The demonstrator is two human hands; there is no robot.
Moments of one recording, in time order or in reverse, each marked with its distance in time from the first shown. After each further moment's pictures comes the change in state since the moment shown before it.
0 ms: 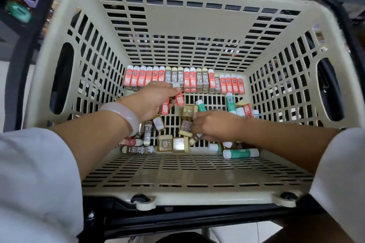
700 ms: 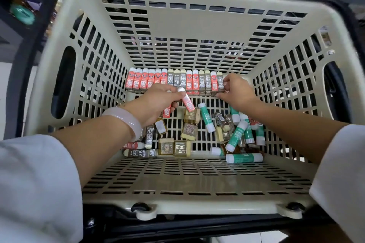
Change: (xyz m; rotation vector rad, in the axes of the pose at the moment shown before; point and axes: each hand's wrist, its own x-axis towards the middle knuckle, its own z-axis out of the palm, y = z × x) left_hand 0.002 -0.003 -0.001 0.086 0.020 0.080; right_hand 0.002 0.063 -0.015 0.580 0.489 1.050
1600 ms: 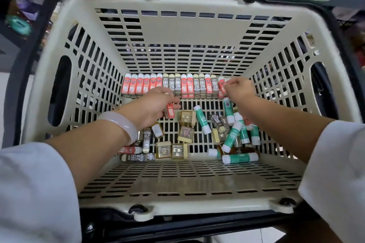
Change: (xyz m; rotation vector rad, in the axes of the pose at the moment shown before) left_hand -0.005 0.011 0.004 -0.138 -0.059 -0.109; right_hand -0.001 -0.007 -0.010 0.501 0.178 0.472
